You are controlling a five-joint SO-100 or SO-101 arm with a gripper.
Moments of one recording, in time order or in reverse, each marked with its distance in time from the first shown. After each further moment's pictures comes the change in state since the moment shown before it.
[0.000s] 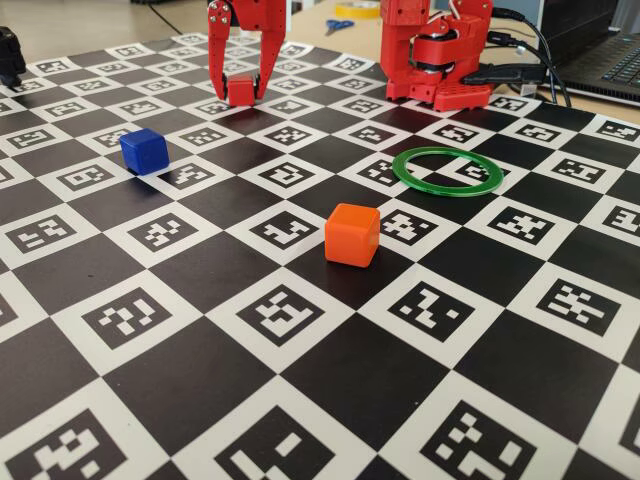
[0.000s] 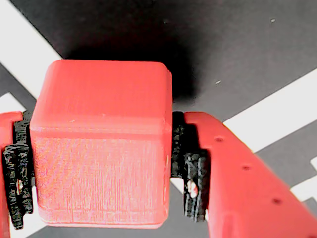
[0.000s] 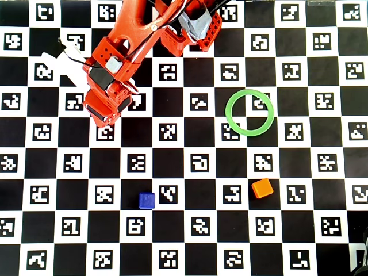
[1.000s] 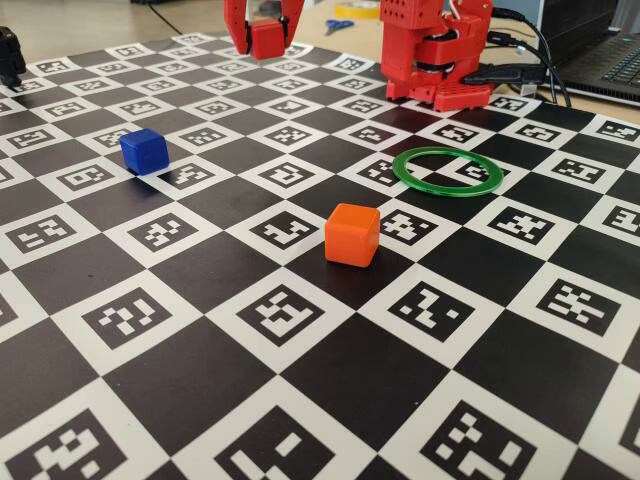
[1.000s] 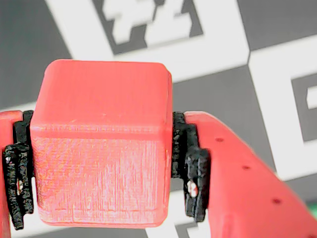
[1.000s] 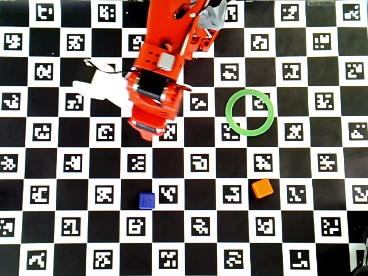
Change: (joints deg) arm -33.1 9.5 -20.7 32.8 10.1
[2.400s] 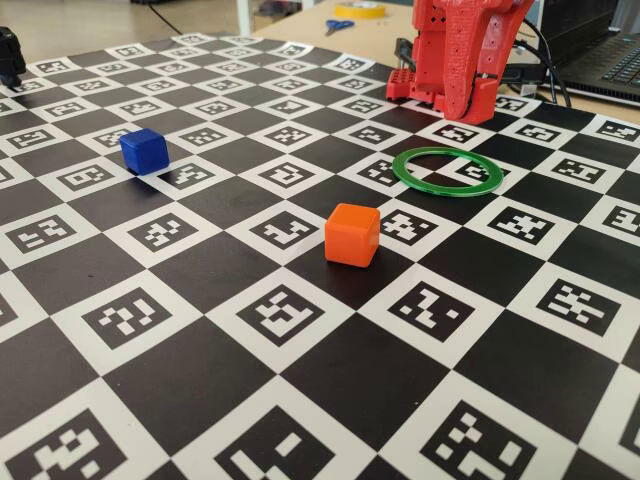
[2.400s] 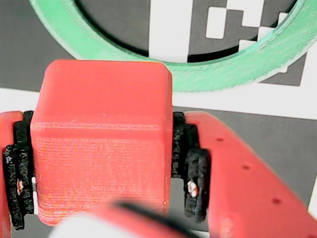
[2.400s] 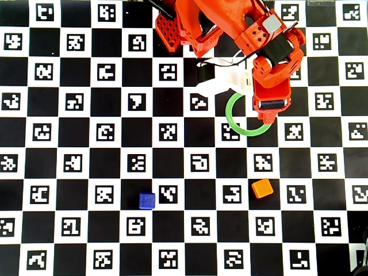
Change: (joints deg) arm -50.7 8.5 23.6 -24.5 35.2
